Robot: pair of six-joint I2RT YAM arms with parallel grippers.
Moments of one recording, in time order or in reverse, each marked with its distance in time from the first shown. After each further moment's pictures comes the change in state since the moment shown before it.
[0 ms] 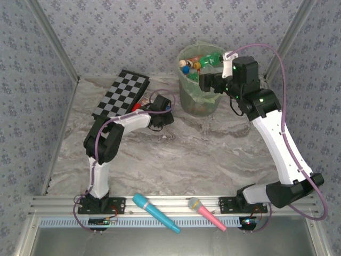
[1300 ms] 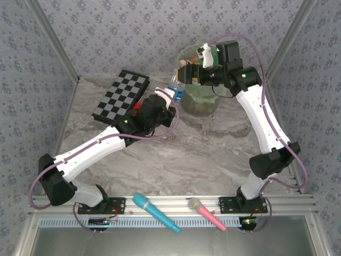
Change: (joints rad) left arm -0.294 -0.624 -0.045 -0.109 -0.355 0.663; right arm -0.009 0.347 0.344 -0.157 -0.596 0.217
